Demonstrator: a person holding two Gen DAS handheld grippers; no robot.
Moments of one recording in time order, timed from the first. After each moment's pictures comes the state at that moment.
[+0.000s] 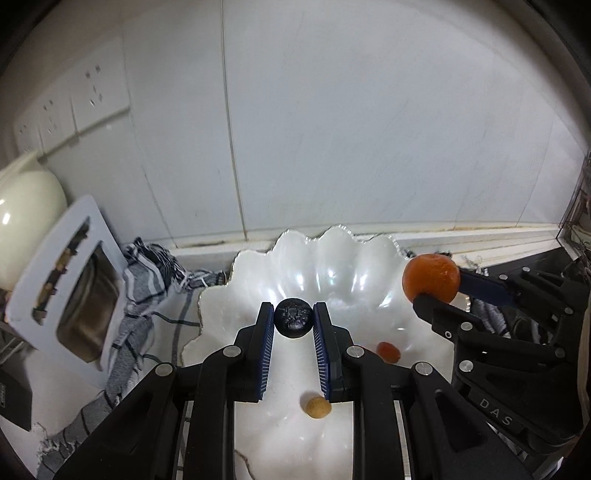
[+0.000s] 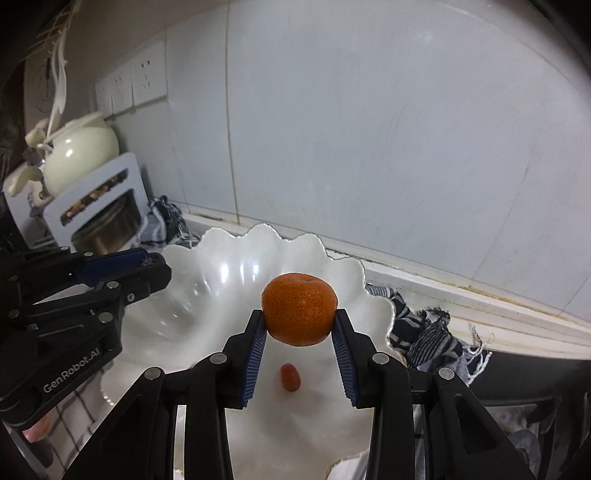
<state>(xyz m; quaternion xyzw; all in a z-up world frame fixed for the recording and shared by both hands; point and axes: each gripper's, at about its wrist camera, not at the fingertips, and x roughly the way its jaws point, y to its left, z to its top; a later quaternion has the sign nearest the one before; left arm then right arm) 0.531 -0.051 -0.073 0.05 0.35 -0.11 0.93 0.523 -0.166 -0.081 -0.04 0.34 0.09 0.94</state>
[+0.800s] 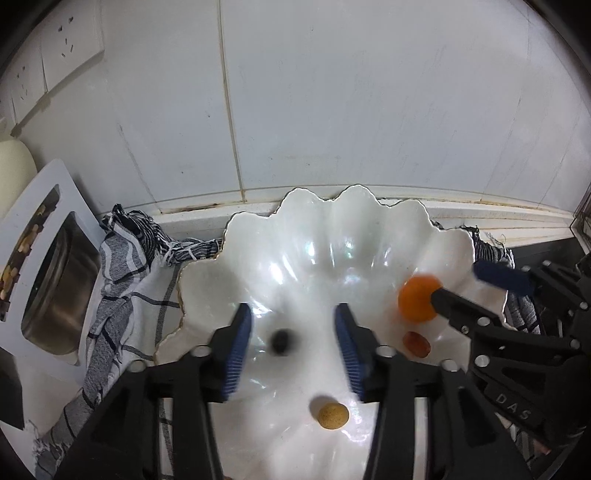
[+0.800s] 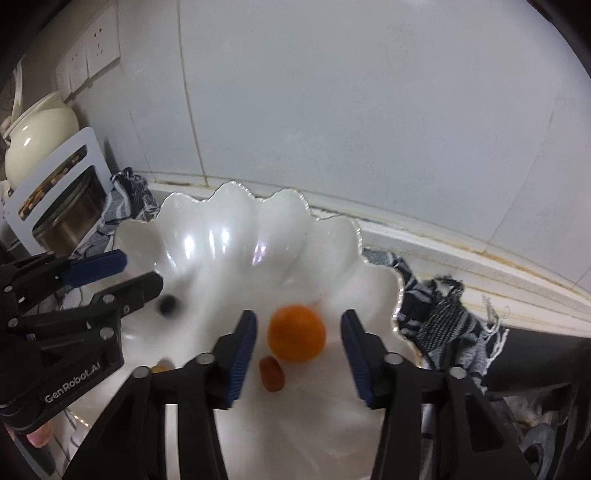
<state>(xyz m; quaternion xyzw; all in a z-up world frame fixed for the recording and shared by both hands) 0.569 -0.050 -0.108 0.06 0.41 -0.10 0.91 0.561 -0.175 -0.118 -0.03 0.40 0.06 0.91</state>
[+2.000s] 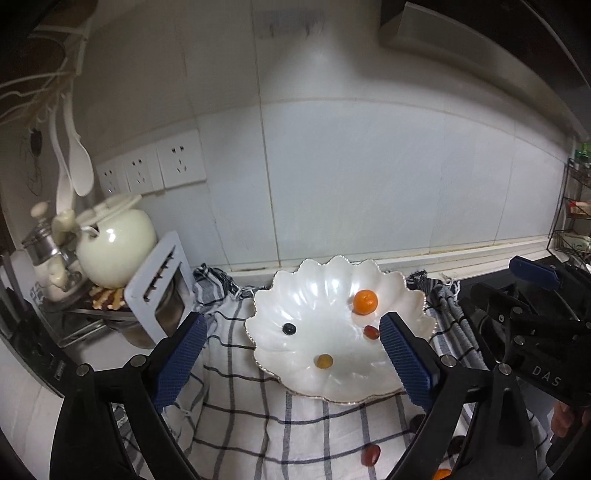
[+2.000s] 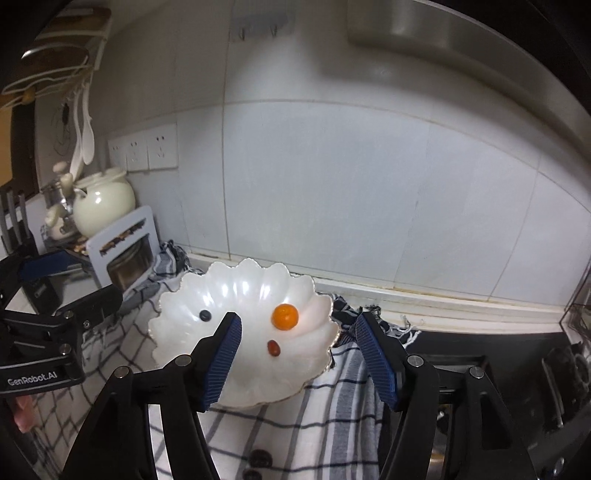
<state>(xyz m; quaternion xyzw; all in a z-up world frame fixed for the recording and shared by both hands) 0.378 -0.025 0.010 0.07 0.24 -0.07 0.96 0.378 -0.196 -0.012 -0.02 0.24 0.02 0.97</state>
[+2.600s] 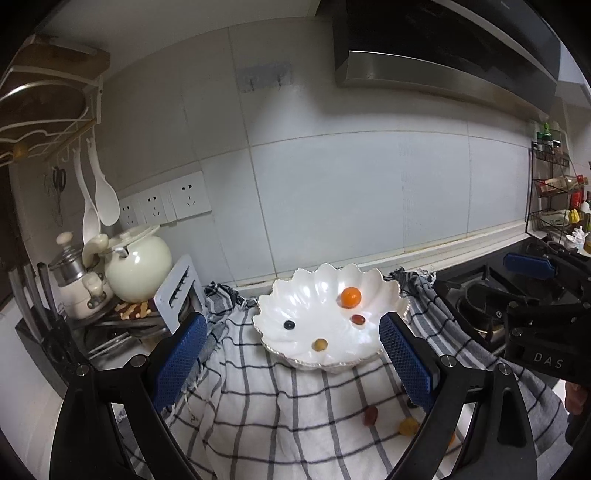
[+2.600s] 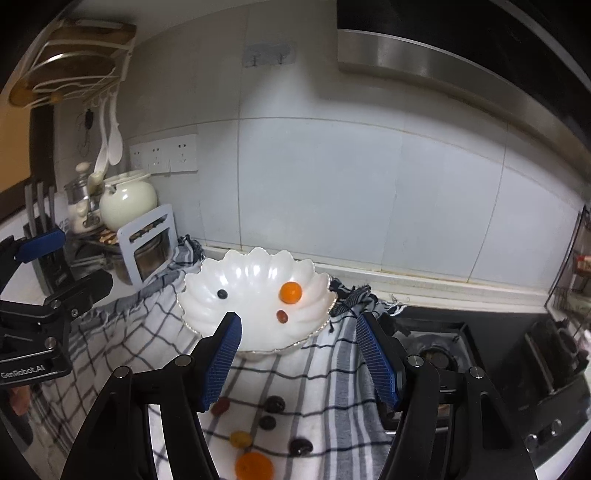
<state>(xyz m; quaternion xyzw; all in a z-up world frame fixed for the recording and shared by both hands) 0.279 -0.014 0.011 0.11 0.18 -0.09 0.97 0.281 -0.189 -0.014 -0.02 0.22 0.02 0.97</state>
